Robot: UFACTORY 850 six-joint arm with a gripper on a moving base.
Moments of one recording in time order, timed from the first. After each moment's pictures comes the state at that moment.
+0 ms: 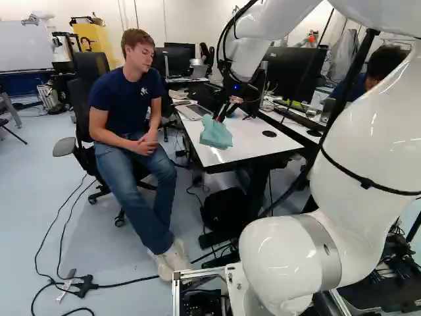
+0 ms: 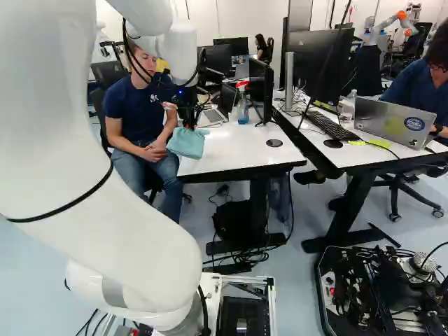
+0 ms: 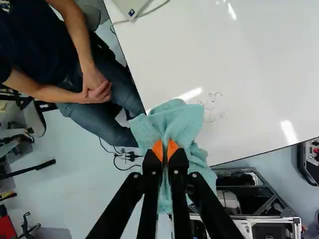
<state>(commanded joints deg) -0.7 1.2 -58.7 21.7 -40.6 0.0</state>
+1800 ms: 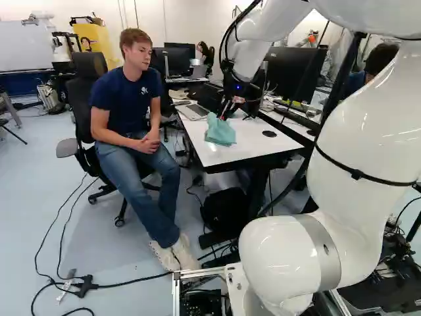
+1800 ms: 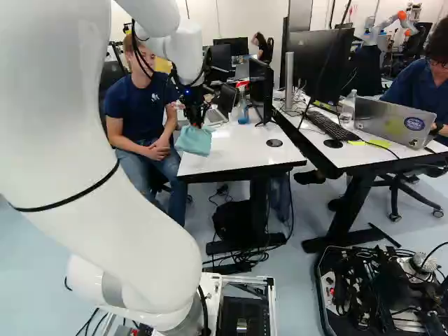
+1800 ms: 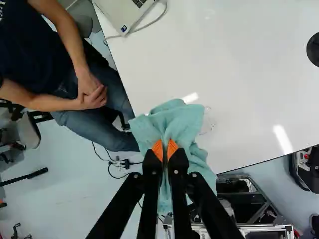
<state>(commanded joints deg) -2.1 -2.0 -61.0 19.1 -37.8 0.0</state>
